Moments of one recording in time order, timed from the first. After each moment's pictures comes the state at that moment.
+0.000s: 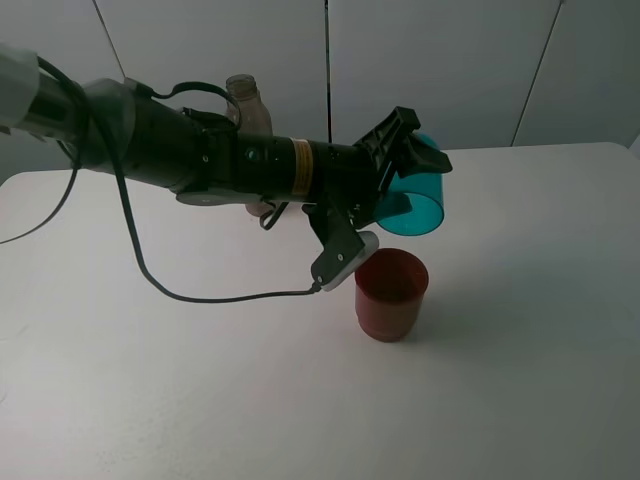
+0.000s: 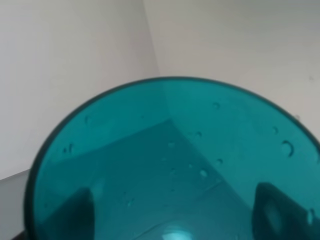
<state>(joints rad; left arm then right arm) -0.69 2.05 -1.20 0.99 -0.65 1.19 -0.05 0.00 -0.50 0.14 1.10 -0.04</state>
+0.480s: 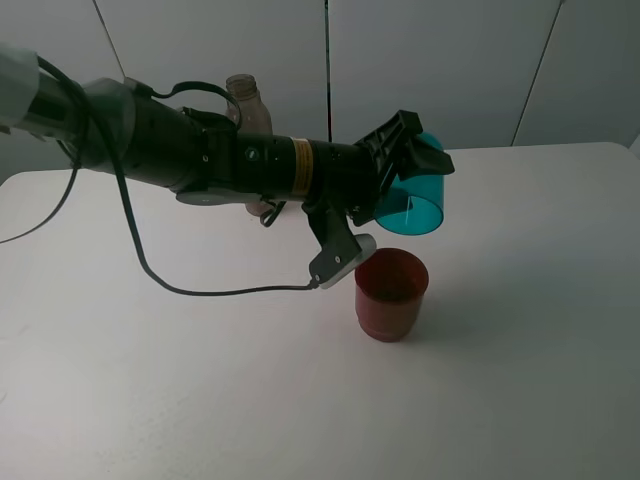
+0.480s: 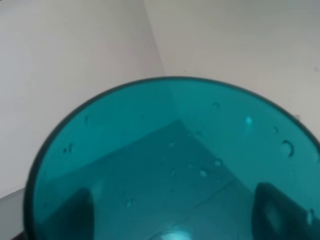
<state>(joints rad) -0.69 2.05 -1.20 1.00 -0.66 1.26 -0.05 0.00 -0.50 0.14 1.10 -0.04</state>
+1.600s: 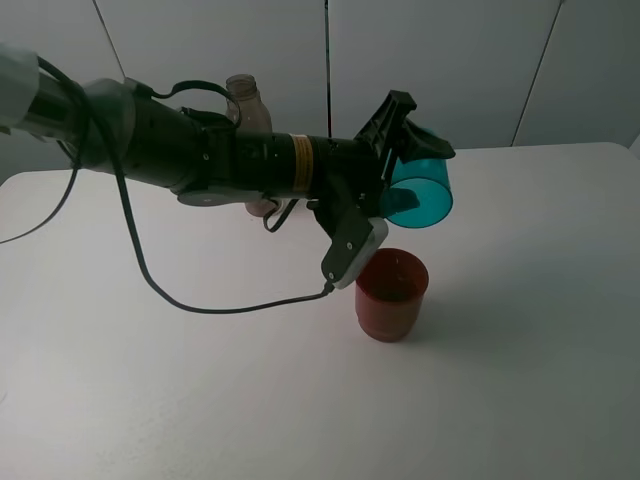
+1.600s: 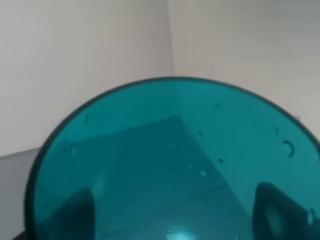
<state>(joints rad) -0.69 2.05 -1.20 0.94 -0.69 1.04 -0.05 0.00 -0.50 0.14 1.10 -0.04</state>
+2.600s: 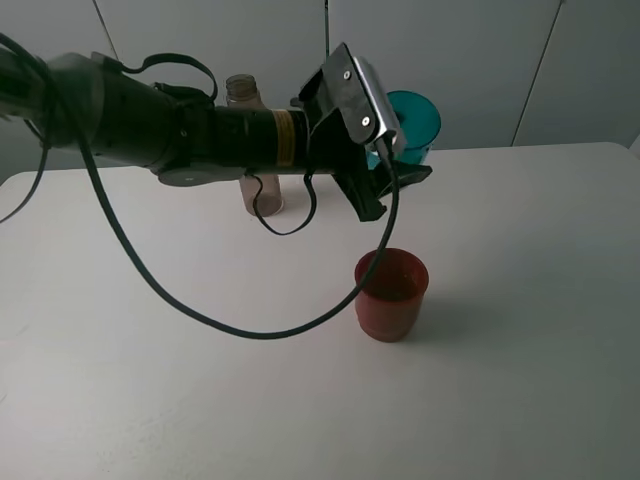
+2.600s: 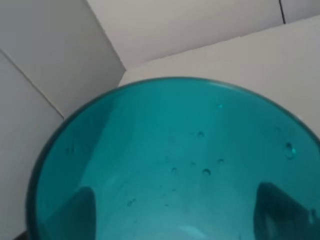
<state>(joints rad) -0.64 2.00 -1.20 0.92 -0.64 -0.34 -0.05 0.00 -0.50 0.14 1.10 -0.04</state>
